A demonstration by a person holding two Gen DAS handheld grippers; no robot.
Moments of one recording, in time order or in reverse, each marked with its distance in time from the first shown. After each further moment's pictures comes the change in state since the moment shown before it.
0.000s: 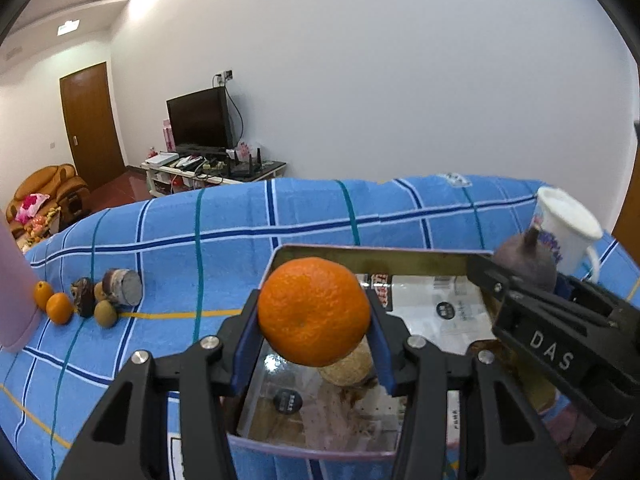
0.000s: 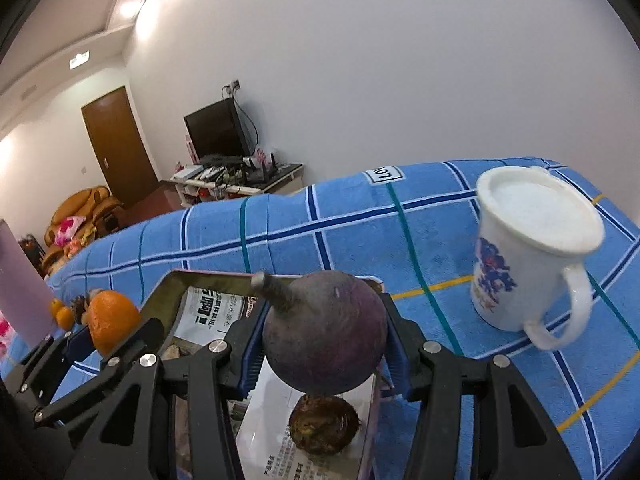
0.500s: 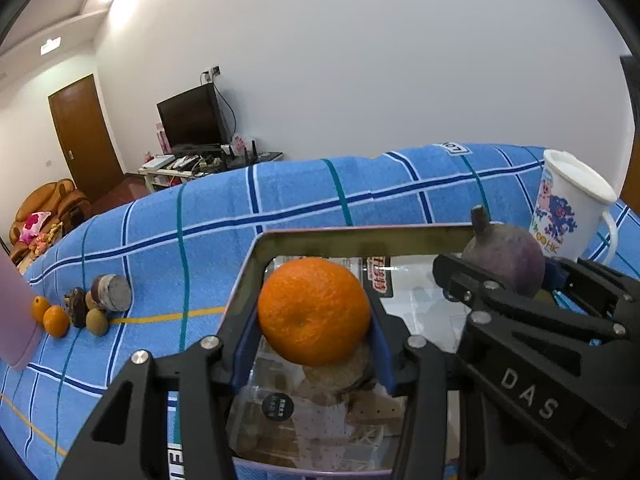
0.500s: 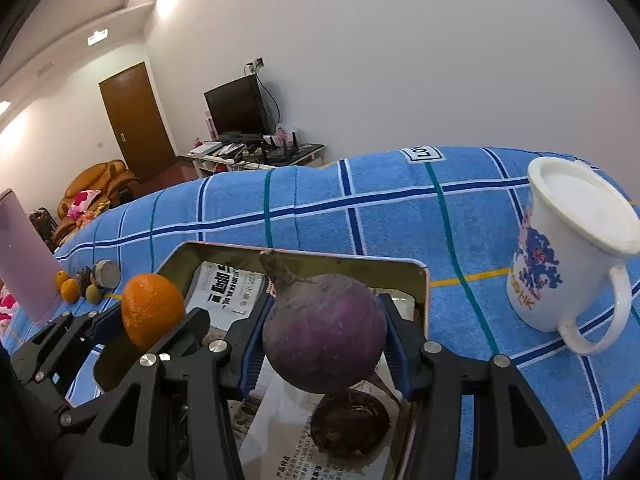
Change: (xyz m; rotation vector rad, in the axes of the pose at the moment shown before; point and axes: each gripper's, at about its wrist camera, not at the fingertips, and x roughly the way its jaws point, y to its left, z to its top) left arm 0.016 -0.017 -0.003 0.079 0.039 0.019; right arm 0.015 0.012 -0.007 -0.048 0.065 0.073
